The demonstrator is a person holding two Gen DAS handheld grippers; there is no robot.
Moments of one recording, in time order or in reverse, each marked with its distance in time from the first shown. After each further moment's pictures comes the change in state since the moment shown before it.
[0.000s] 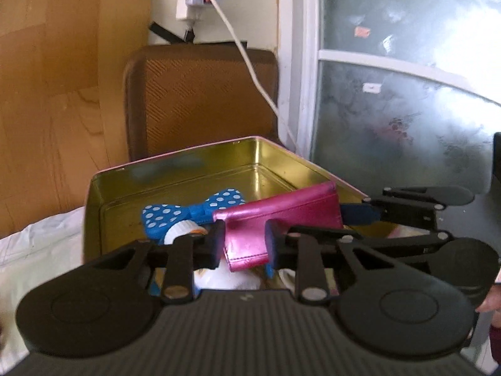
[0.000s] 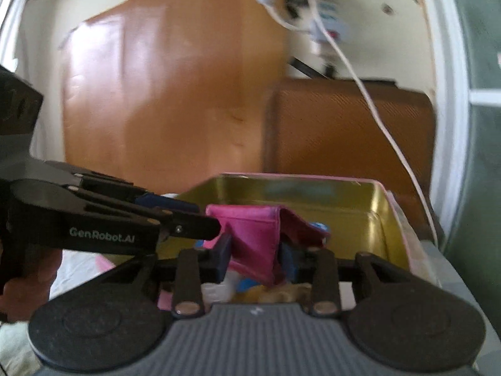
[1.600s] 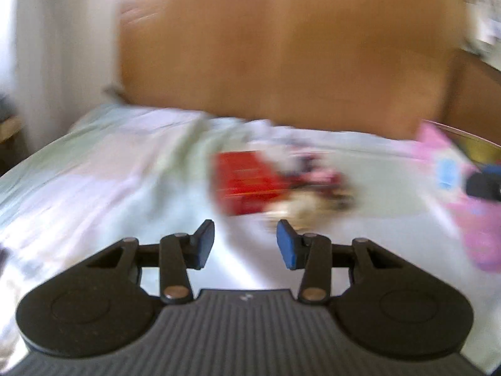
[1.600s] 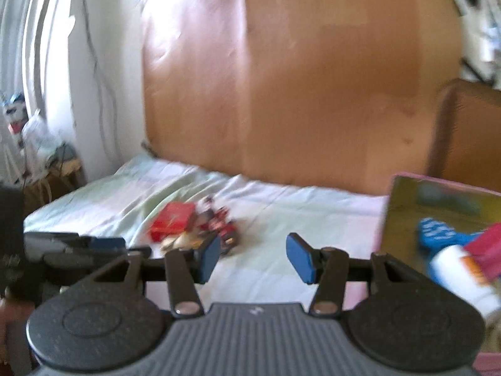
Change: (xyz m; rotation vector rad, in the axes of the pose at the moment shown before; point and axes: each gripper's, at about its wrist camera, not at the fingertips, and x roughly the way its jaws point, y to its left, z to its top) left arm -0.172 0.224 -0.145 -0.439 0.064 0.726; right arm 0.083 0.241 0.034 -0.103 0.125 0.239
